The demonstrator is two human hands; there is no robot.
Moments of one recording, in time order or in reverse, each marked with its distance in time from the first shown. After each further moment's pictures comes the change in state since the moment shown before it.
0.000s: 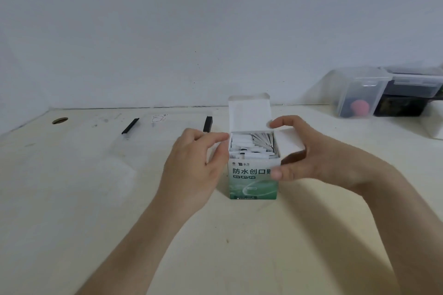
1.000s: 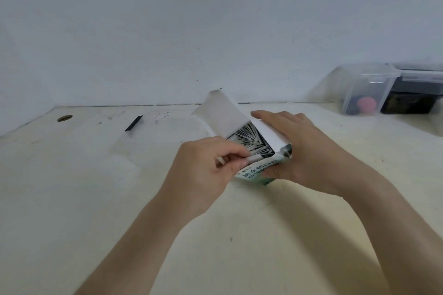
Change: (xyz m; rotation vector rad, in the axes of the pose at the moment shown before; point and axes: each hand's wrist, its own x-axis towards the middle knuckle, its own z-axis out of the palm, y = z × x) left_hand -0.004 0.004 -0.005 -0.265 -0.026 0.249; right_hand 0.014 -0.003 0.020 -0.636 0.267 -0.317
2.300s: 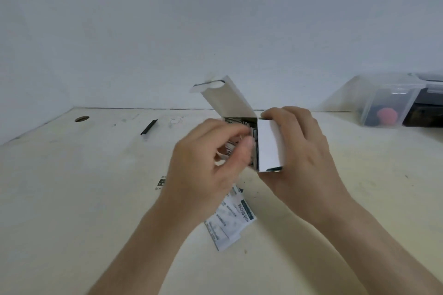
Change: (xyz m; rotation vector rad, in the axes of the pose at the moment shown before) left_hand 0.003 0.015 -0.021 0.167 0.214 0.140; right_hand 0.010 -0.025 0.044 -0.098 0.541 -0.145
